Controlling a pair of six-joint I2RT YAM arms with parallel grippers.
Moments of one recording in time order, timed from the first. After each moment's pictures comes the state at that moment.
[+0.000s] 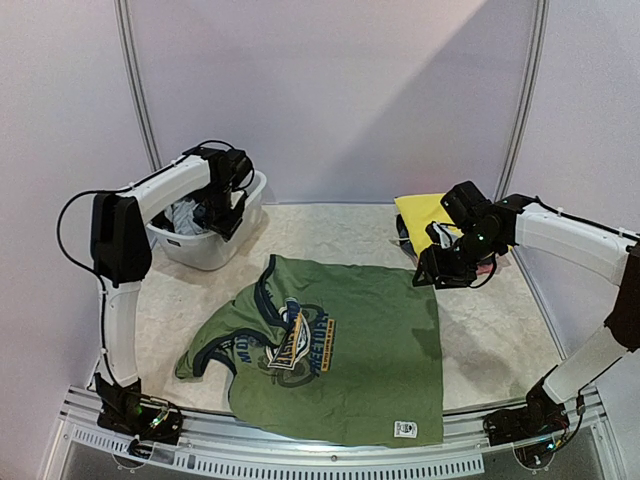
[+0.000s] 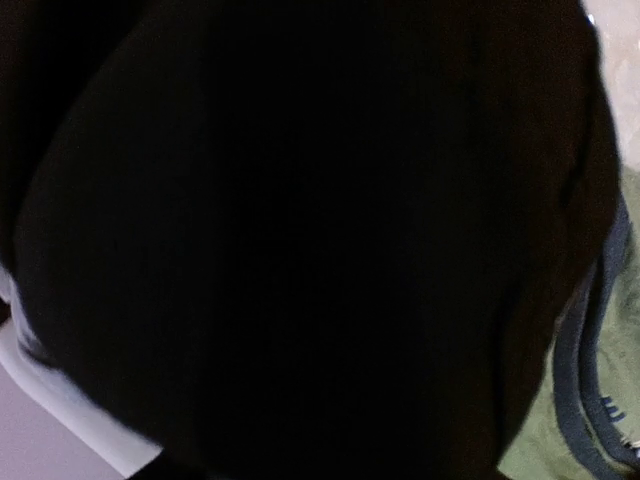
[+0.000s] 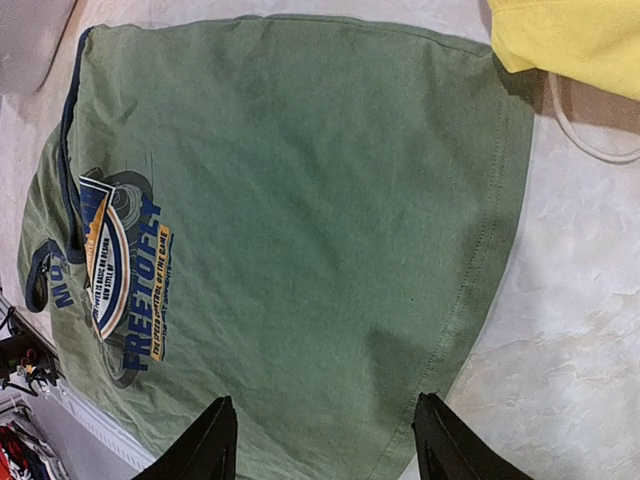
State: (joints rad) left arm -0.38 2.20 2.07 -1.25 -0.39 -0.02; right arm 0.53 1.51 1.20 -0.84 -0.21 0.49
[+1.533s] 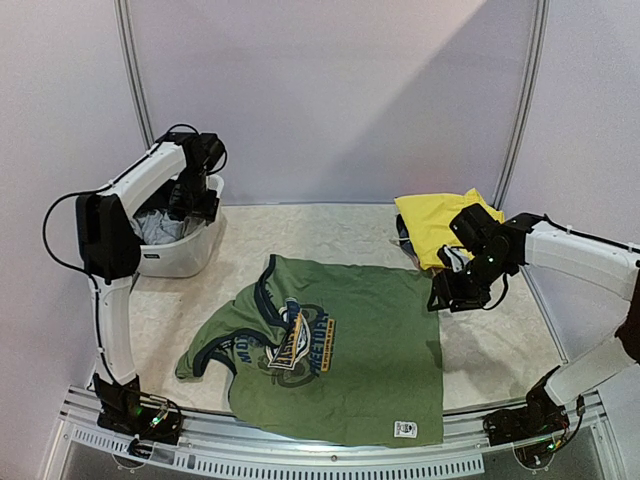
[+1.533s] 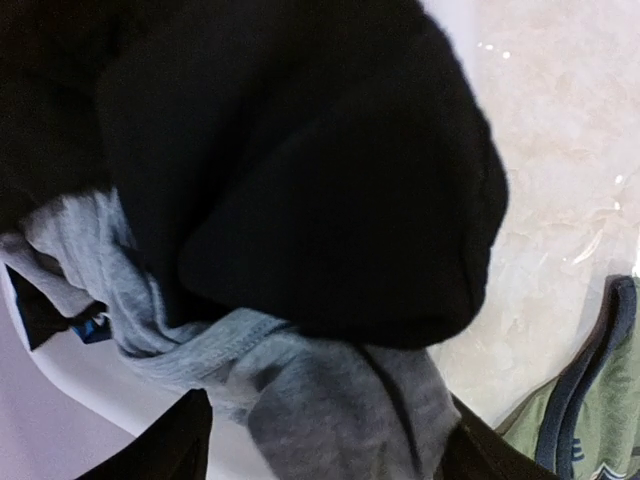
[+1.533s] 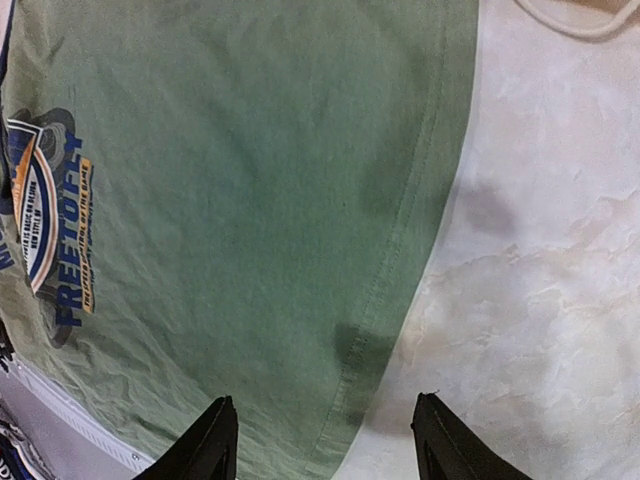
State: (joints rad) left arm -0.26 2.18 2.18 -1.35 -0.40 -0.29; right arm 0.53 1.41 1.03 -0.88 -0.18 0.47
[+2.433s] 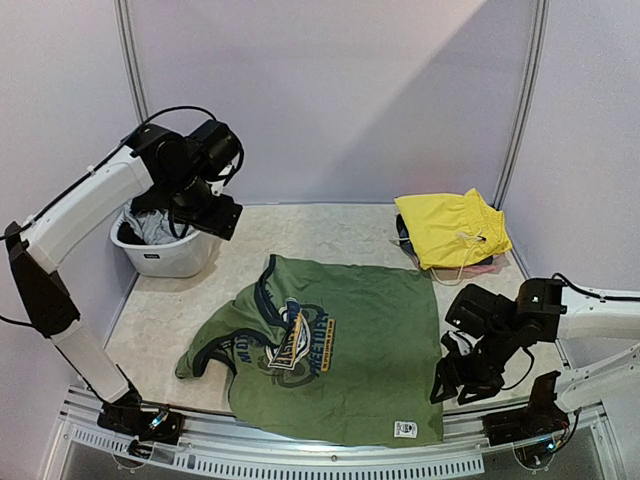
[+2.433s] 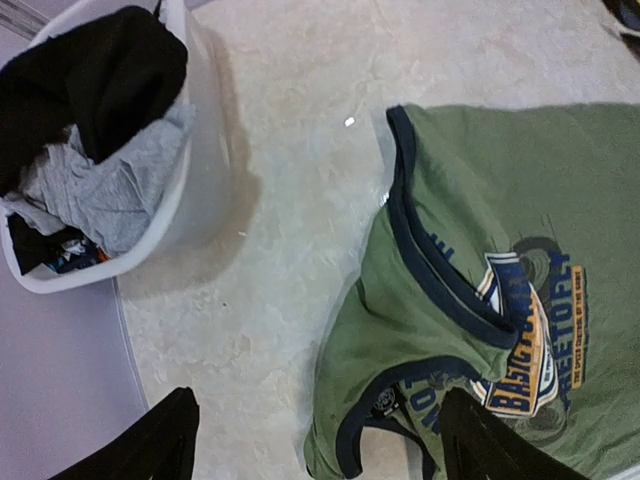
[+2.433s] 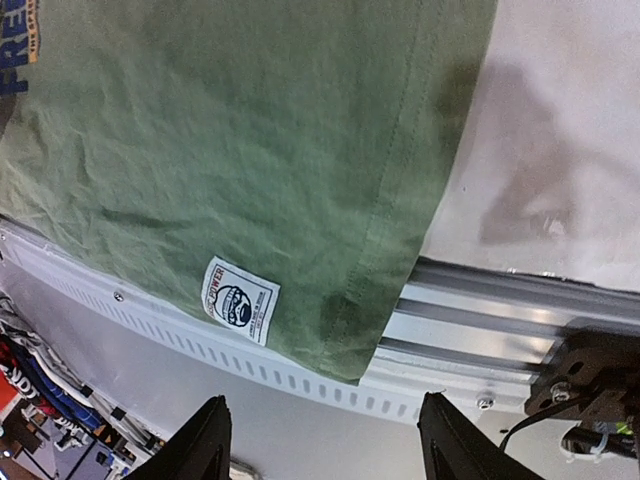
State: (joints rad) left arm -0.67 1.65 1.82 -1.35 -0.40 -0.34; right arm 1.03 1.08 0.71 -0.98 -0.32 1.04
